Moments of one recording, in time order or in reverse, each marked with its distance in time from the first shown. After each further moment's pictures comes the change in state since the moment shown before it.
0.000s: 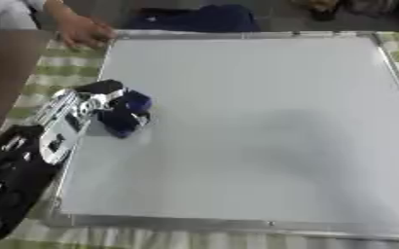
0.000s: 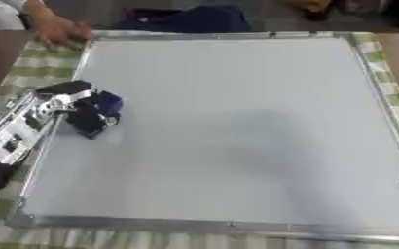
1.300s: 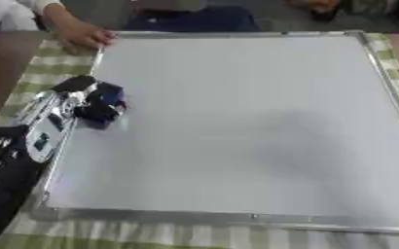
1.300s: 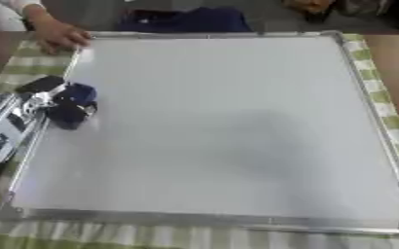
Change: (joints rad) left arm 0.013 0.023 0.089 0.080 -0.037 0.059 0.109; right arm 0.001 0.000 0.000 0.000 0.000 0.000 0.000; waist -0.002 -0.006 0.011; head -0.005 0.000
